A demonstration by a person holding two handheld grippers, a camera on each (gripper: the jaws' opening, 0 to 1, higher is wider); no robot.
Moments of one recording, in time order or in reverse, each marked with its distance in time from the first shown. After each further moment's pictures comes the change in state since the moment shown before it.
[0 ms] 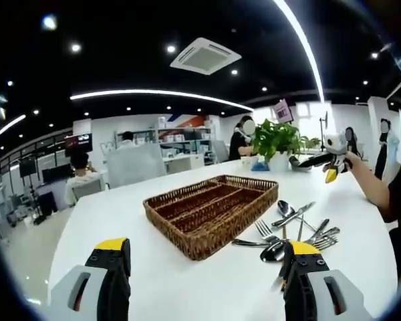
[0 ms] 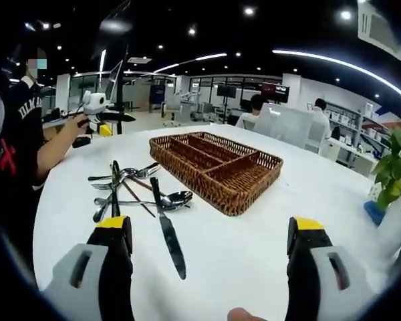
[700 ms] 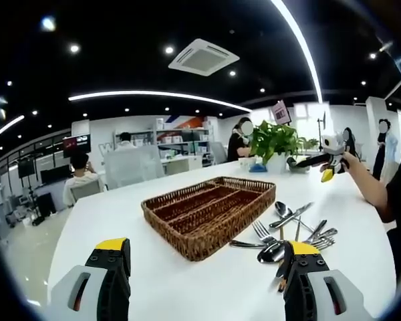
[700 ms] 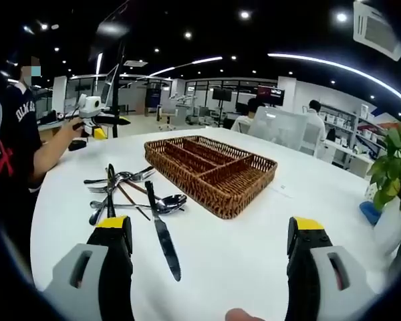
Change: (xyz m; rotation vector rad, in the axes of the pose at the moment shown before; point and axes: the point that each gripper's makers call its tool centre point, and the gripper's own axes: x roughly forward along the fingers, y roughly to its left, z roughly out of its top) left arm -0.003 -0.001 0.001 0.000 -0.007 -0.011; right arm -0.003 -0.006 0.003 0.001 -0.014 -0.032
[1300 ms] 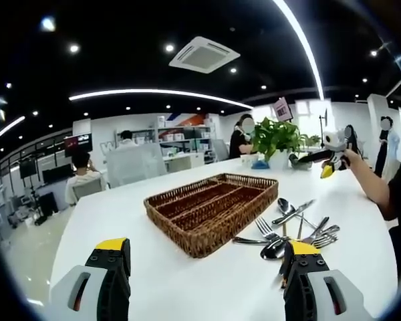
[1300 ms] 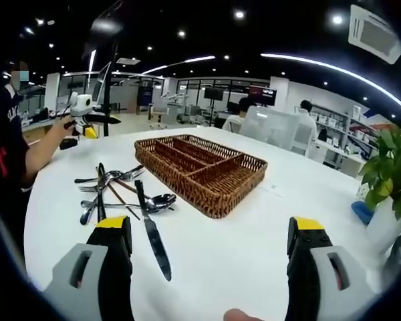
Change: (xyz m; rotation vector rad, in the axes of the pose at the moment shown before) left arm -0.001 0.005 -0.004 0.004 0.017 0.018; right arm 0.000 -0.010 0.000 -0.003 0.007 -0.055
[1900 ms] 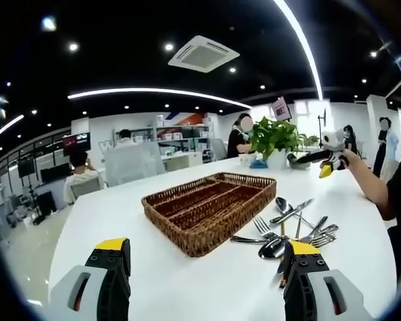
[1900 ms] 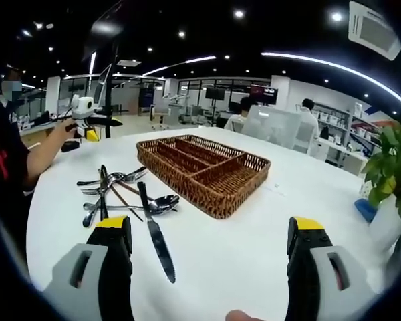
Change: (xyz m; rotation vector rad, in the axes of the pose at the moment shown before) left arm 0.001 -0.004 -0.003 0.000 0.008 -0.016; right arm 0.002 0.002 0.000 0.015 0.001 0.004
